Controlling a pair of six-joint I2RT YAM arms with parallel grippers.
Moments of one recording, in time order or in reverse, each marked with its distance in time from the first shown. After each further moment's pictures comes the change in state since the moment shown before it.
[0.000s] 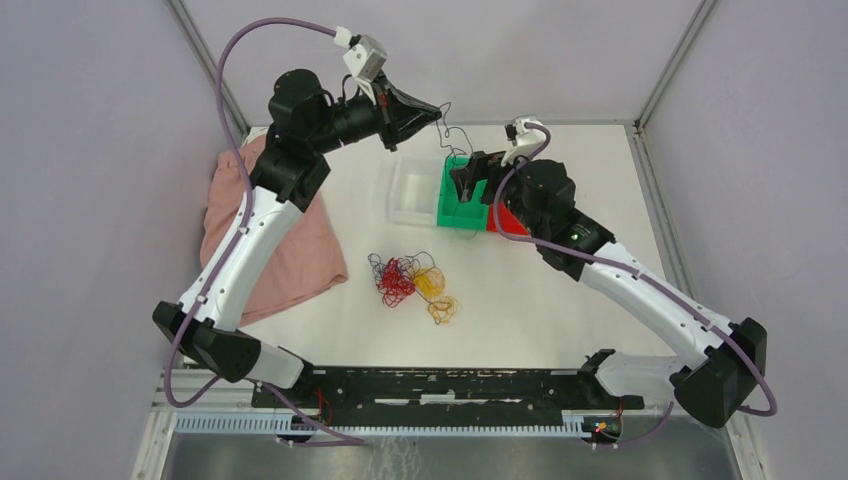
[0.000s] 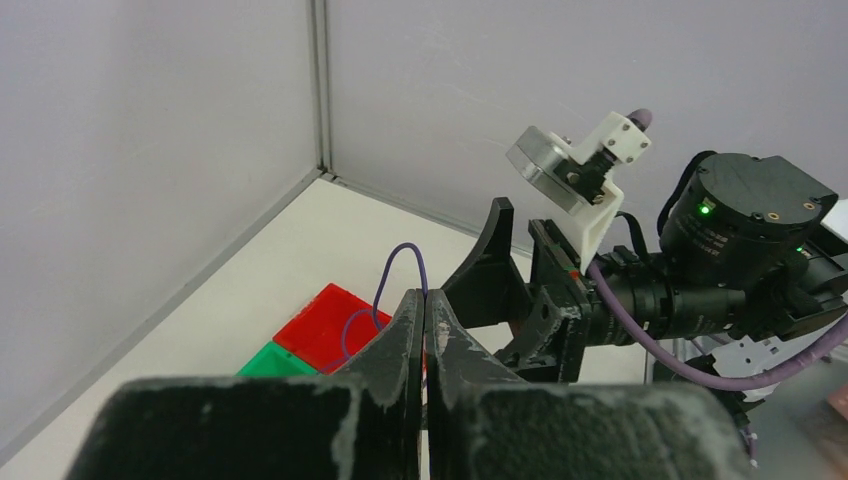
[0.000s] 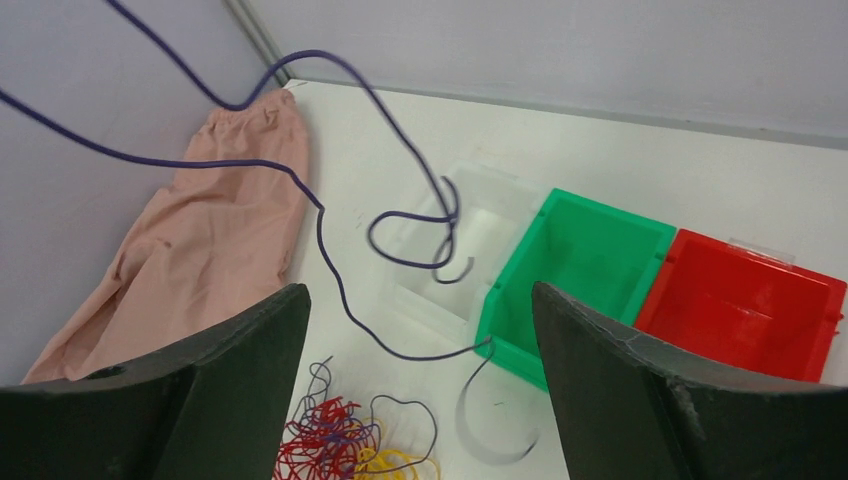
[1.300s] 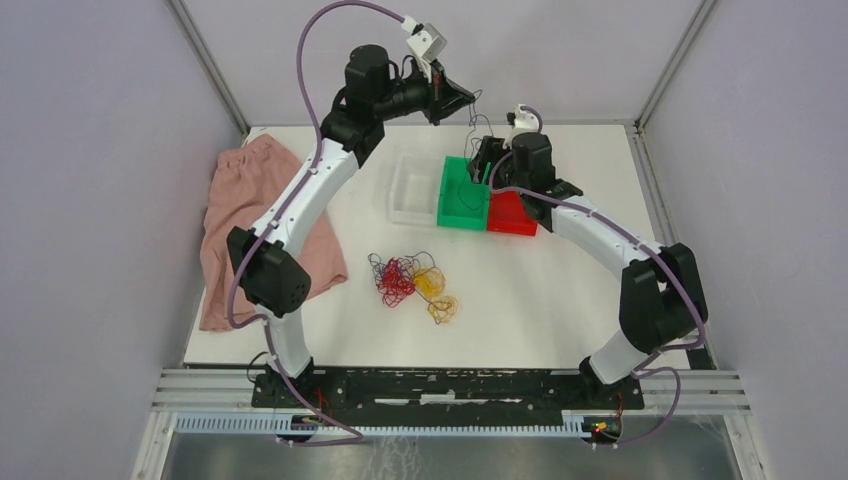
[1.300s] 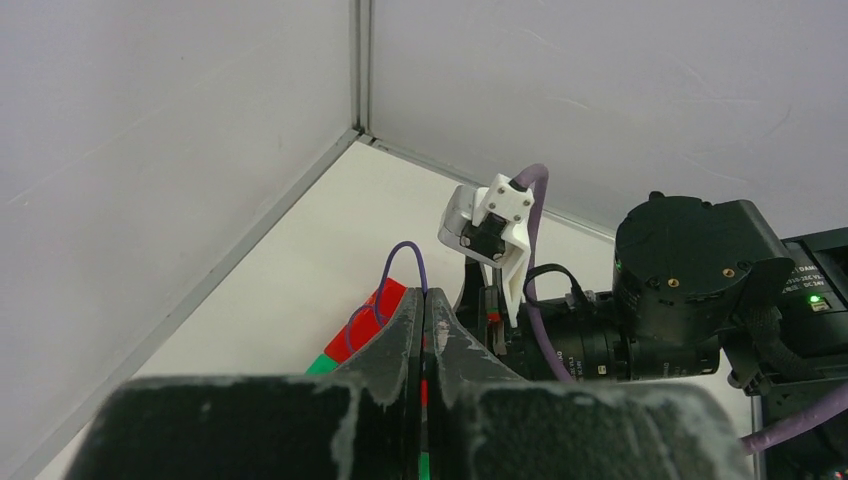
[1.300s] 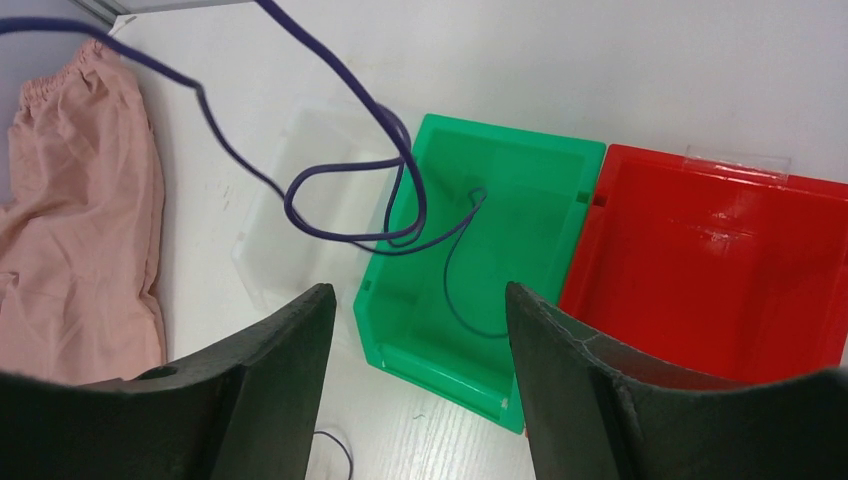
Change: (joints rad) left arm -0.032 0.448 0.316 -0.001 -0.030 0.093; right arm -0.275 0.382 0.069 0.032 -0.167 0.119
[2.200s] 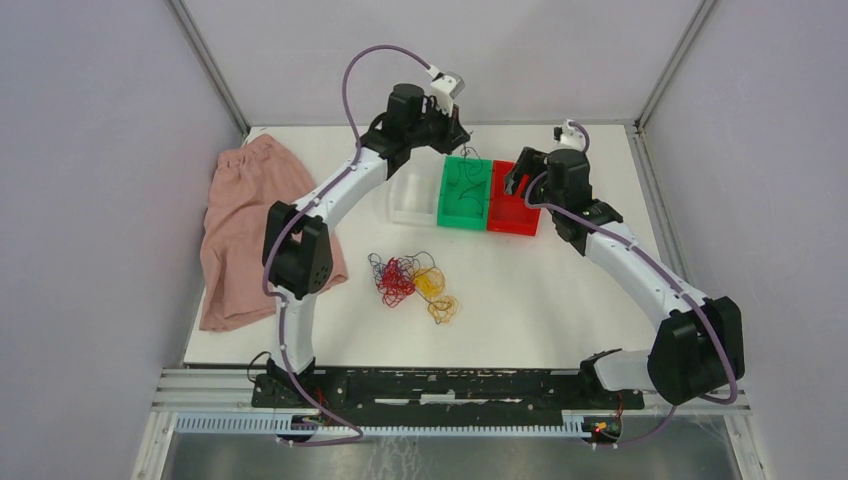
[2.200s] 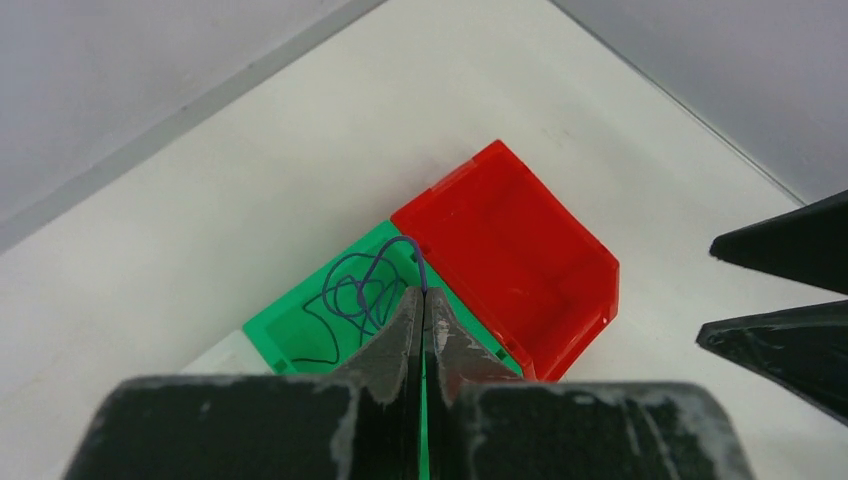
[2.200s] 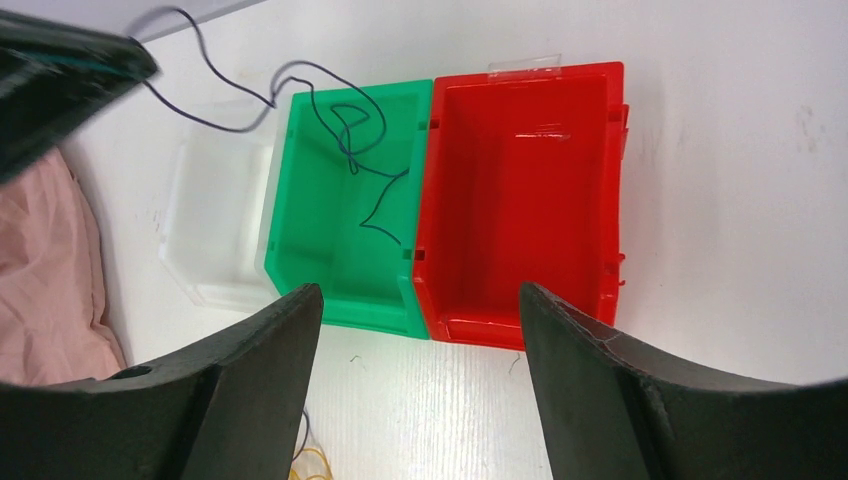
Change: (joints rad) left arm -0.017 0.183 -0.112 -0.008 -0.251 0.026; right arm -0.082 -0.257 -0.167 -0.166 0.124 0.089
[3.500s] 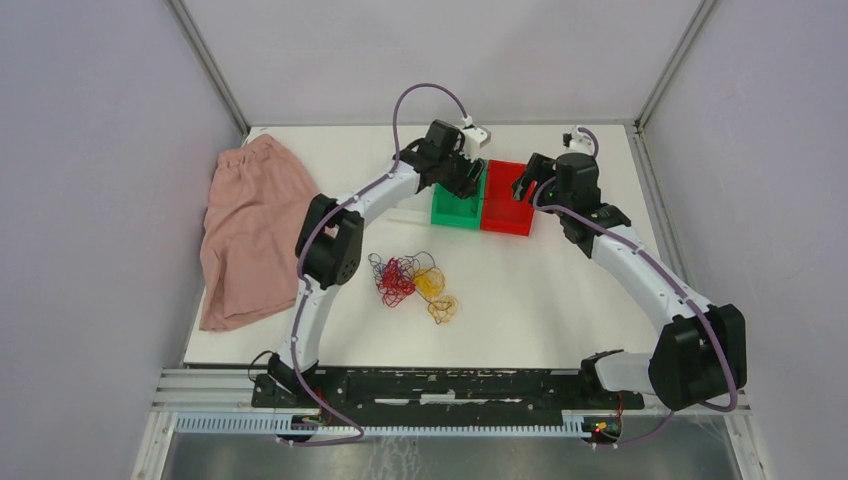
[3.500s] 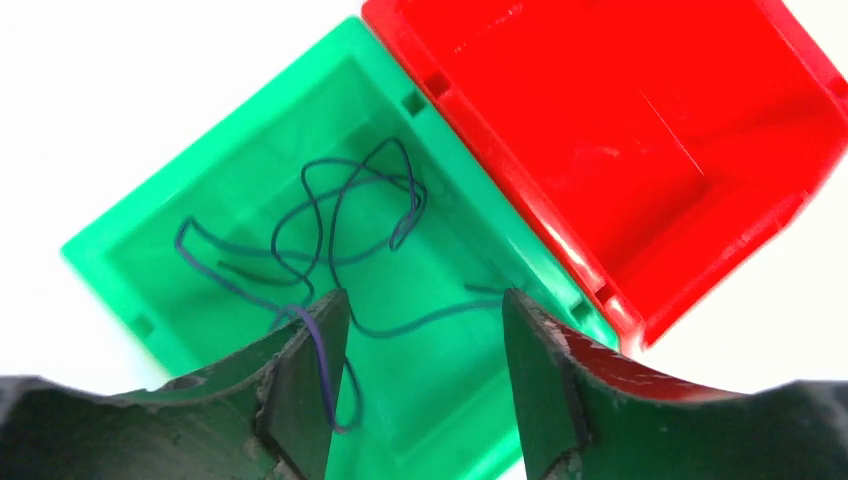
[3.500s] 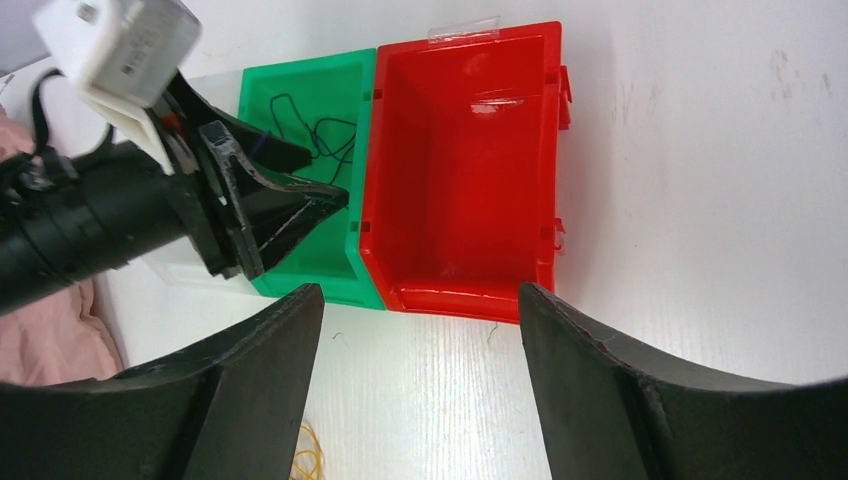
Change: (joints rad) left arm -0.095 0.245 0.060 -0.230 -0.197 0.189; right arm -0.055 -0.035 -0.031 -0.061 -0.042 0.026
